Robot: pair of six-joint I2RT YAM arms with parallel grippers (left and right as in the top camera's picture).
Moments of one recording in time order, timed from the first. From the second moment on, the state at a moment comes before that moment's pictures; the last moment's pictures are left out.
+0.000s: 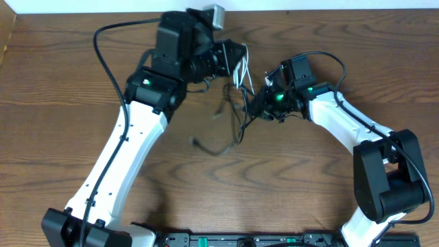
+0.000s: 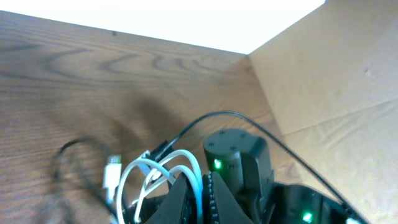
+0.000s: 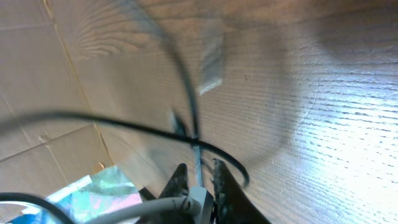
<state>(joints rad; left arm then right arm) -0.35 1.53 1.48 -0.42 0.53 -0.57 0.34 1.86 1.18 -0.39 -0.72 0.77</state>
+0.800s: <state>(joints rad) -0.28 1.54 1.48 -0.59 0.74 -0.57 0.20 1.81 1.18 -0.53 -0.48 0.52</state>
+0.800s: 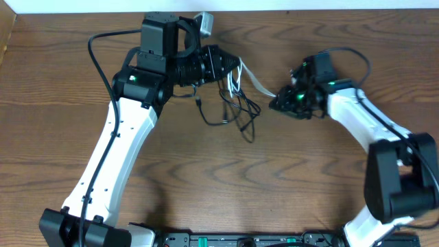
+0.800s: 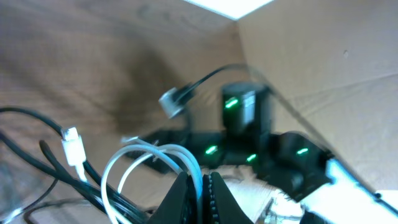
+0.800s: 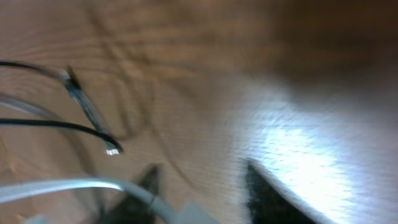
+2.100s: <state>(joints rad) -0.31 1.55 1.48 -0.65 0.72 -0.66 0.34 1.48 1.18 -0.22 -0.77 0.39</state>
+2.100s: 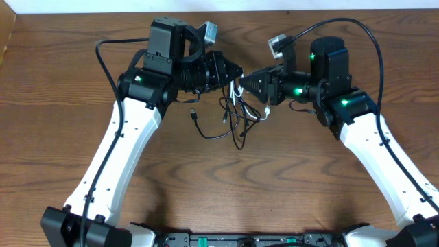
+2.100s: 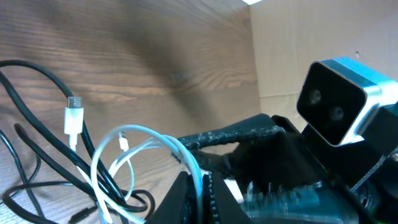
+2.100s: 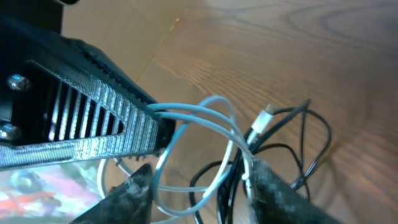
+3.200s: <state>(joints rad) -0.26 1.58 1.48 -0.80 0.55 -0.53 0.18 1.43 1.18 -0.58 -0.32 0.54</state>
